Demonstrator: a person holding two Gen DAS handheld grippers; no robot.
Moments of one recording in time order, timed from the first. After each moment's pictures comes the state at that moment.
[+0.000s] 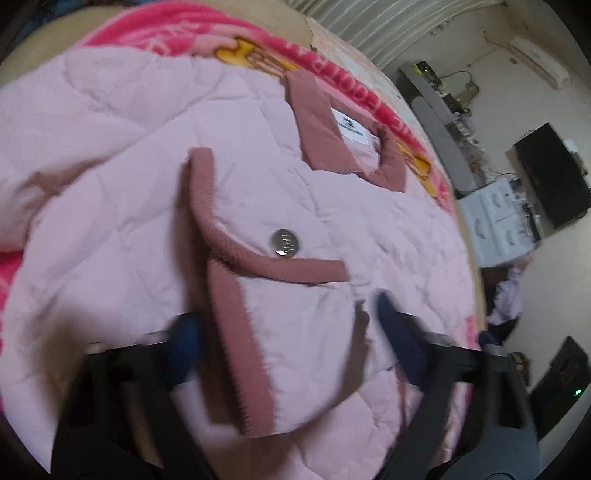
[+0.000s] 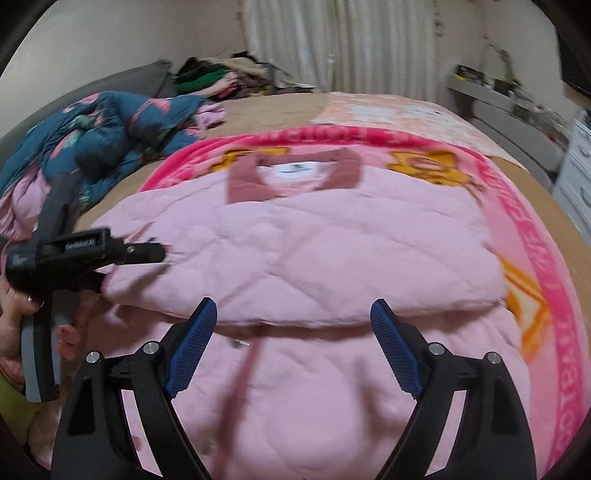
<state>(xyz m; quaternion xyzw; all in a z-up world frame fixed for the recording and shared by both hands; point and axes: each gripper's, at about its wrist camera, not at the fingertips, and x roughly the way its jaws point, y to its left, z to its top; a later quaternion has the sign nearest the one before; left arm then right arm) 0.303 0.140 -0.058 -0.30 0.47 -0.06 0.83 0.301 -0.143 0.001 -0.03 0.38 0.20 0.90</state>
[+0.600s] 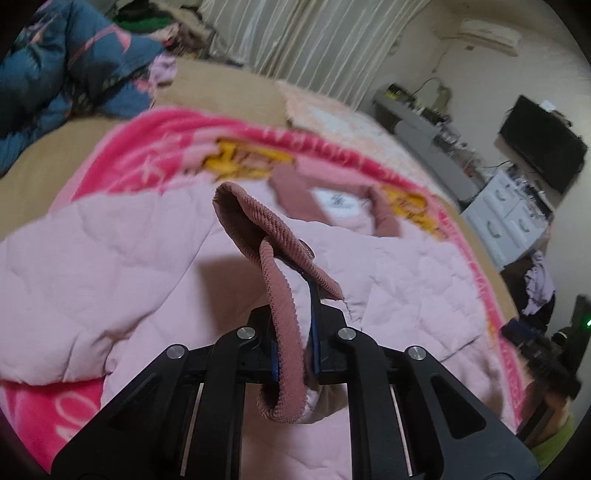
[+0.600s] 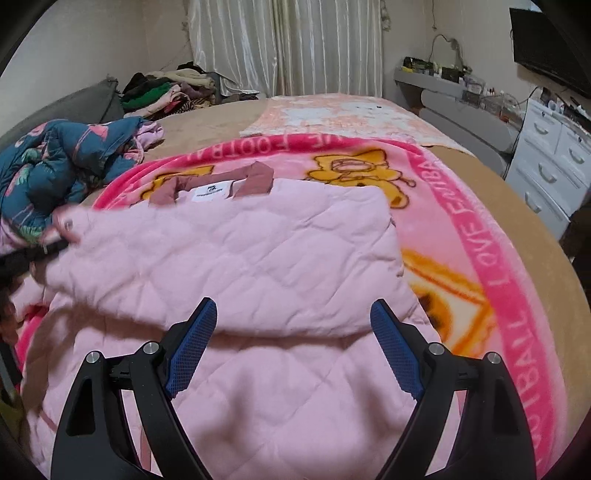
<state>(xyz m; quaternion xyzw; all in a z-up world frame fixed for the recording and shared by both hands) 0.316 0.162 -0.010 -0.19 0.38 -0.04 0.90 0.347 -0.197 0.013 -0.01 0.38 0.13 0.91</state>
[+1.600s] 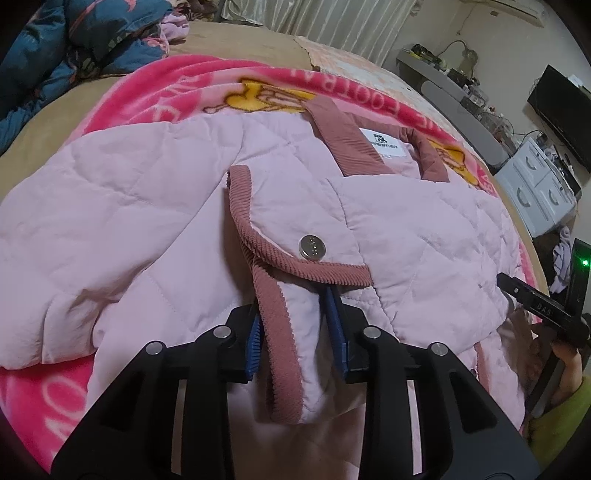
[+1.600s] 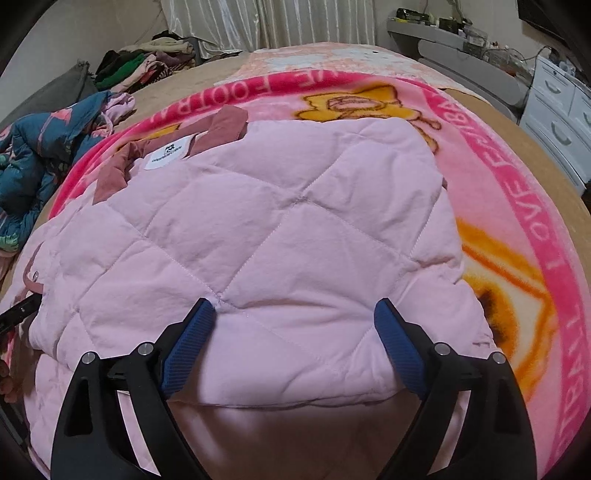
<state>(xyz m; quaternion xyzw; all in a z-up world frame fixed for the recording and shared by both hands) 0.321 0.162 -0.057 -0.16 0.45 -0.02 0.88 0.418 -0.184 -0.057 0.01 0.47 0.11 0.88</state>
